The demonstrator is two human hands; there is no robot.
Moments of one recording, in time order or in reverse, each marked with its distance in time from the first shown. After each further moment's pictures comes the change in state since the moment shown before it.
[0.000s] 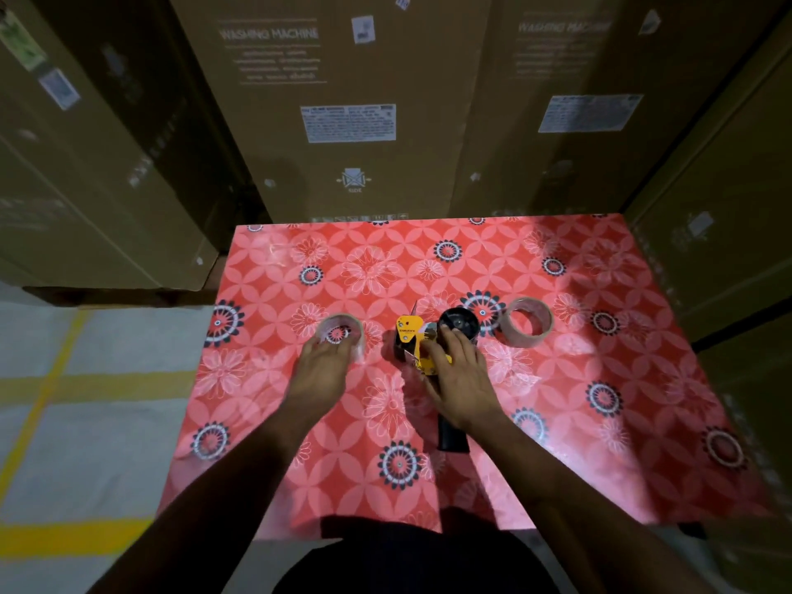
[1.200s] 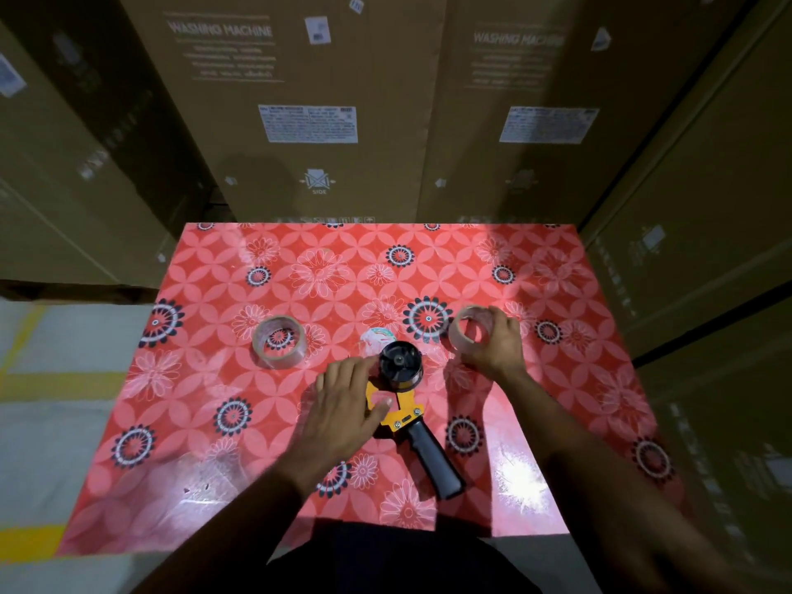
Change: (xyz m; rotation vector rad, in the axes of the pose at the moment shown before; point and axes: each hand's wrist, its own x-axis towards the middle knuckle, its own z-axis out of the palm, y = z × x) left_hand -0.033 0.134 0.028 -0.173 0.126 0.094; right_hand 0.027 0.152 -0.066 0.446 0.082 0.546
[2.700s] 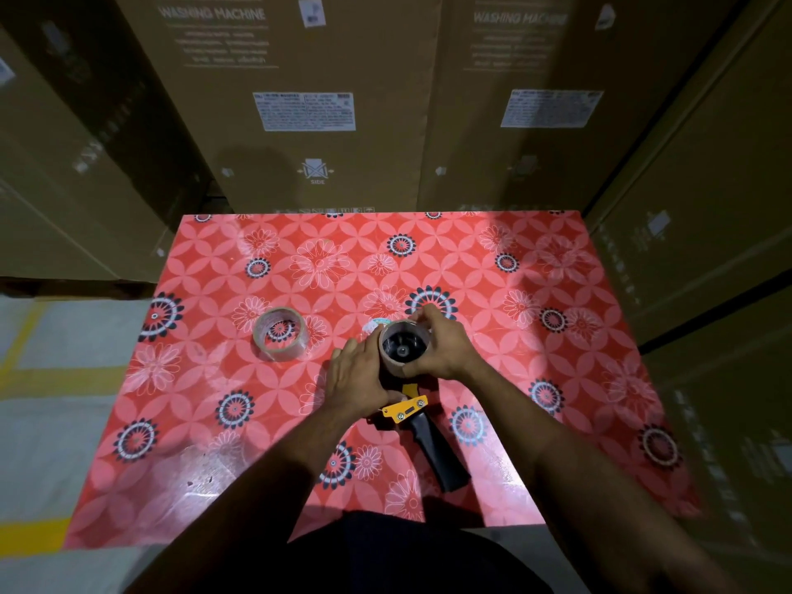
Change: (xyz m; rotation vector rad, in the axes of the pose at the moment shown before) left_hand 0.048 0.009 0.013 -0.044 -0.203 -0.189; right_hand -0.035 -0.055 0.035 0.017 -0.335 -0.305
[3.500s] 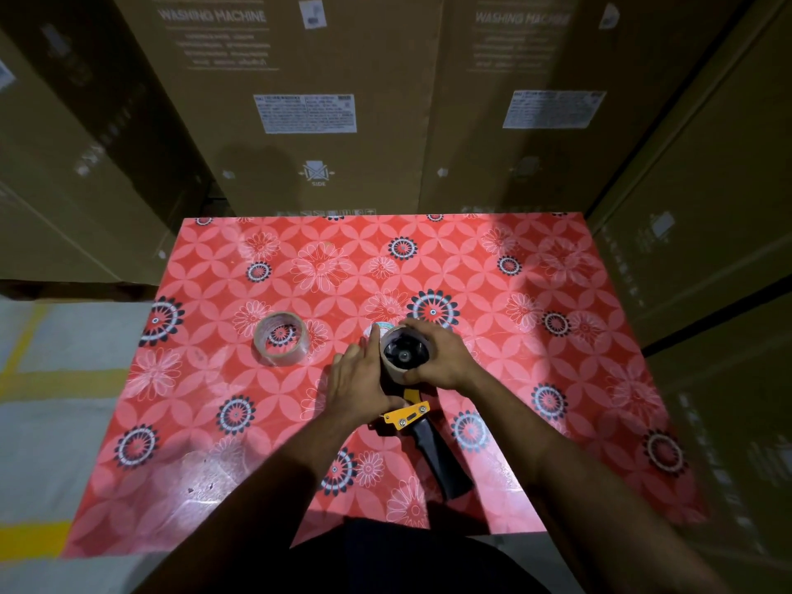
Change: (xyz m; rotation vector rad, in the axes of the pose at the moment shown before) left_hand -0.003 0.007 -0.008 0.011 -0.054 -0.055; right_hand -0.004 0.000 0.004 0.078 -0.068 0.009
